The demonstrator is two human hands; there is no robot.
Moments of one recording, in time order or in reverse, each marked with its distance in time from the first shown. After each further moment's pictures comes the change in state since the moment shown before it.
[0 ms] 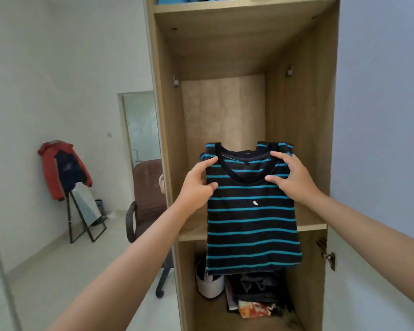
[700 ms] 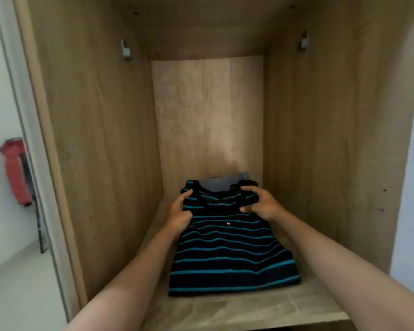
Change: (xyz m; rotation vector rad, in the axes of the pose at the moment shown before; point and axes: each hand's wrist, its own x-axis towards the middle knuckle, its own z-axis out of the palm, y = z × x) left_hand 0.191 -0.177 0.057 -0.109 0.117 -0.338; right_hand 0.176 0.198 0.117 0.204 -0.368 0.346
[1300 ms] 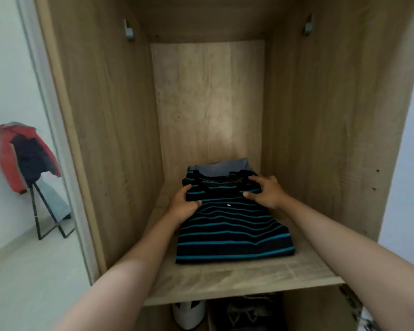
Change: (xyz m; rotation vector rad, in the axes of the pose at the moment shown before) left_hand -0.013 -0.010 -0.009 0.192 -0.079 -0.116; right_hand -0.031 -0.007 0.000 -0.348 0.050 0.127
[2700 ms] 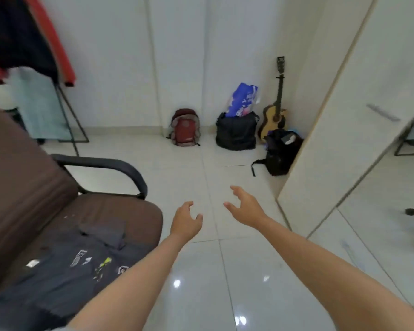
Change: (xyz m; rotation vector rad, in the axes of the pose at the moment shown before) left_hand -1.020 -0.224 -0.112 0.131 1.350 -0.876; right_hand -0.851 -0.246 0.384 0.038 -1.198 -1.068
